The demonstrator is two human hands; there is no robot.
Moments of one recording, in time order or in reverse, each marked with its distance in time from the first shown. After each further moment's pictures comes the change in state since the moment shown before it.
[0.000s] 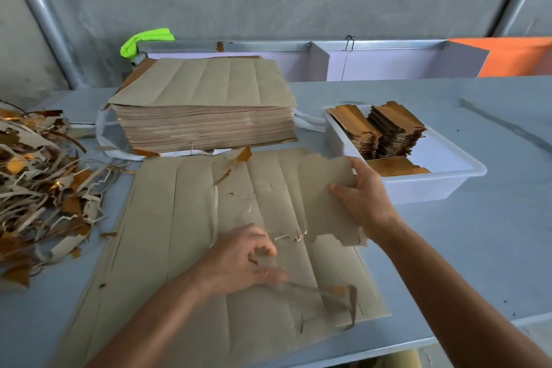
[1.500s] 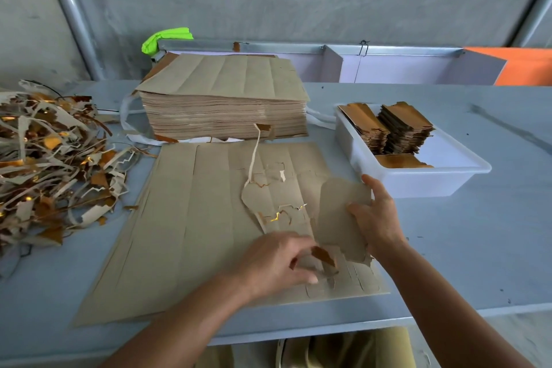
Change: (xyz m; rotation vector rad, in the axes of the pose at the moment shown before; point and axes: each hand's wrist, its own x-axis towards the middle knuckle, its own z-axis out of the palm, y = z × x) left_hand -0.019 0.057 0.033 0.208 -0.007 0.038; right_hand -0.034 0.039 -0.001 0.019 0.126 0.156
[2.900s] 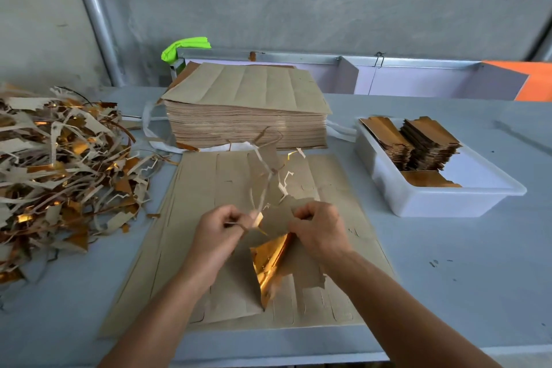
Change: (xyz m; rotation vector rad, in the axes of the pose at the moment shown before) left_hand -0.030 -0.074 -0.043 -0.779 0.631 -0.480; right_hand -0.044 -0.044 0.096 -0.323 -0.289 -0.113
